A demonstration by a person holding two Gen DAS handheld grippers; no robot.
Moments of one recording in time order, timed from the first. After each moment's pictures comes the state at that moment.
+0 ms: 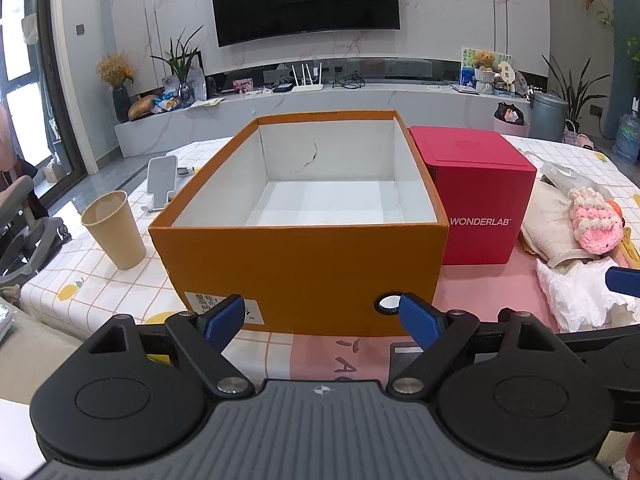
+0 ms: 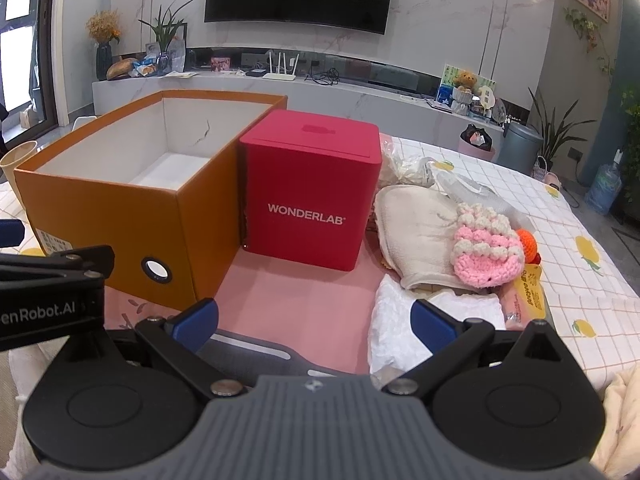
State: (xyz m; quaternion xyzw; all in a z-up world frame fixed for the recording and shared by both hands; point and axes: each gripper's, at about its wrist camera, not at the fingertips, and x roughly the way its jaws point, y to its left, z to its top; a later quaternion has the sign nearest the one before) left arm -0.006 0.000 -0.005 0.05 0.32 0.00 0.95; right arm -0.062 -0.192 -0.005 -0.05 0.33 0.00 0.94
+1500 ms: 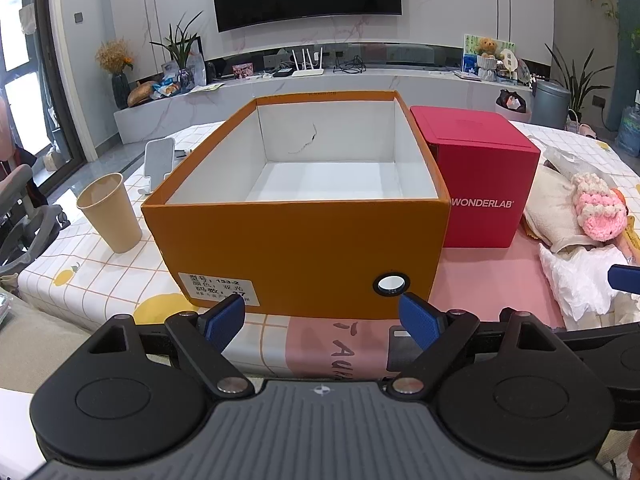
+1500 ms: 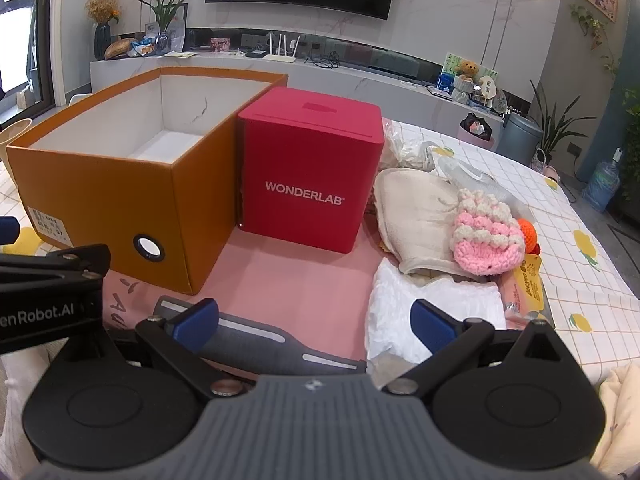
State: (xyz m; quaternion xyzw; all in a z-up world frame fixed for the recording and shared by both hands) left arm -0.006 -0.004 -0.014 0.05 0.34 0.00 0.94; right arm -0.057 -0.191 -0.012 -0.07 0.36 -0.01 0.93
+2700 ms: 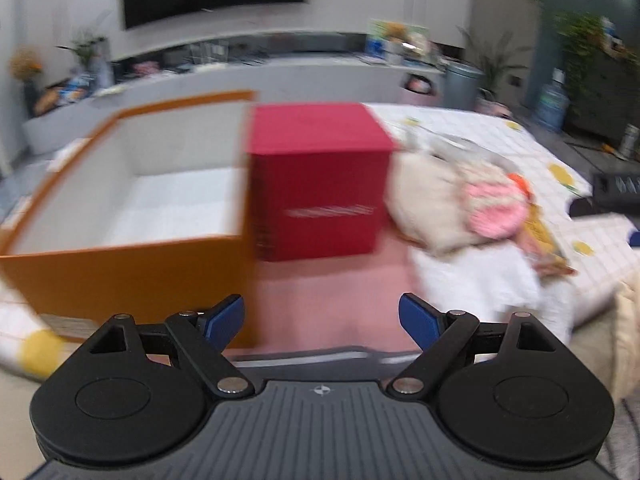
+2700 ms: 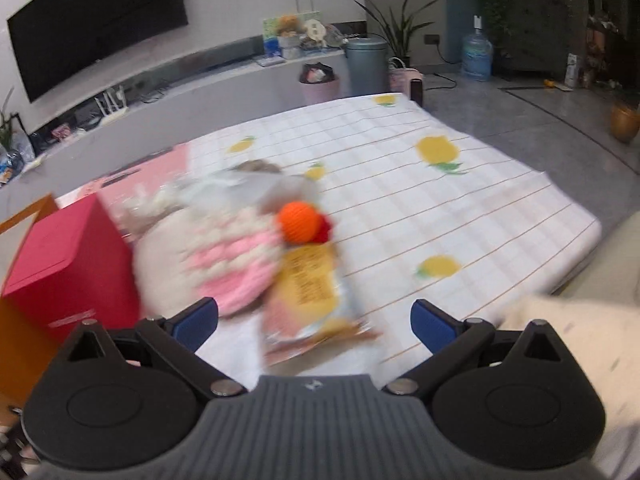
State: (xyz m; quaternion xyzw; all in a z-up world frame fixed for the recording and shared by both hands) left arm 0.023 -0.093 -0.019 0.05 0.37 -0.15 0.92; right arm -0.042 -0.398 0.026 0.14 0.36 -0.20 0.90
